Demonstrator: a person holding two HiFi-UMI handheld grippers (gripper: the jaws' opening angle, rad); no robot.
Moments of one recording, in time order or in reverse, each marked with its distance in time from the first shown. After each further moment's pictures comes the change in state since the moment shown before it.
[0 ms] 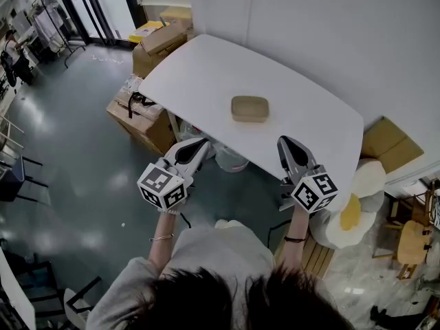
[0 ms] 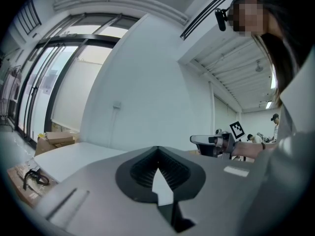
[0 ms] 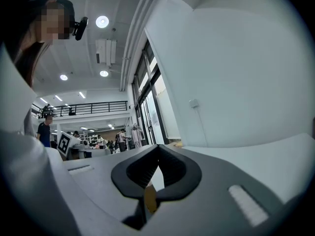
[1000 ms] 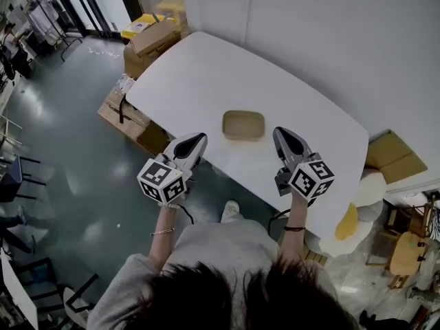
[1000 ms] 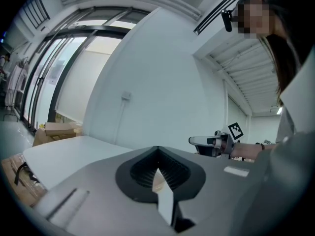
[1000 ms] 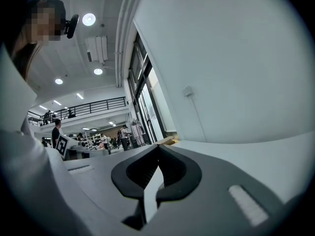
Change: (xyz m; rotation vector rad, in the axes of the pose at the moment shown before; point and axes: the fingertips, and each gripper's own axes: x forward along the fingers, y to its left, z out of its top) left arm 0.117 0.073 -0.012 -0.080 0.039 0.068; right arm 0.102 -0.119 -0.002 0.071 0.099 0.025
